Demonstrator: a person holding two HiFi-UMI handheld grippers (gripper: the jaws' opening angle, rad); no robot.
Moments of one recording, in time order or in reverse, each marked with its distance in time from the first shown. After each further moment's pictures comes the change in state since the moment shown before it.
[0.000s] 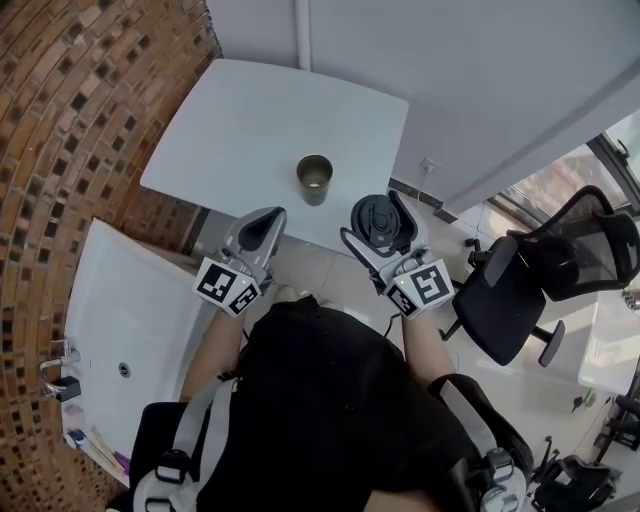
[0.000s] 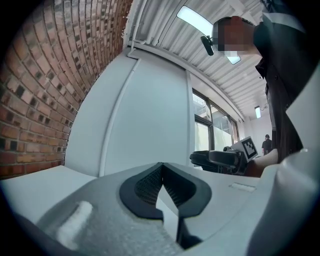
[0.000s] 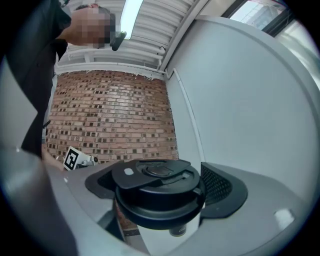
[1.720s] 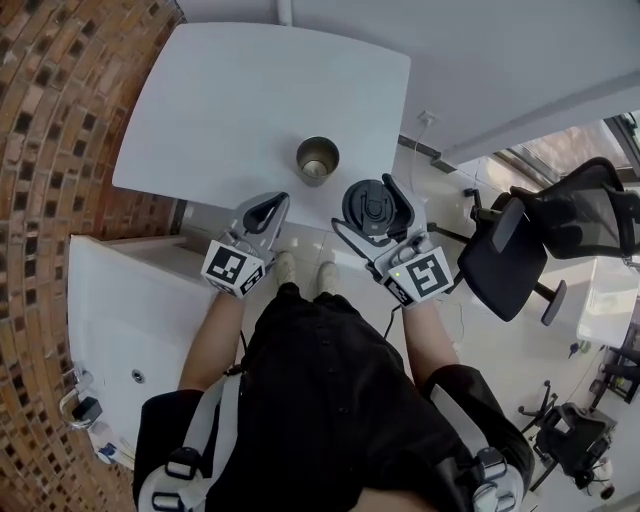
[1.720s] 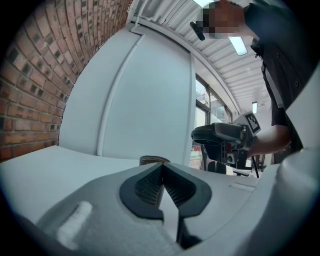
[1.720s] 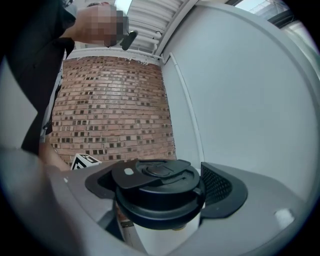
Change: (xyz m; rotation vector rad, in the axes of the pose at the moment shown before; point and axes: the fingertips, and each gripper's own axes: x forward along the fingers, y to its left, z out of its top) left arm 0.027 0.057 -0.103 -0.029 0.188 -0.093; right arm 0.046 -0.004 -0.053 0.009 0.127 -0.055
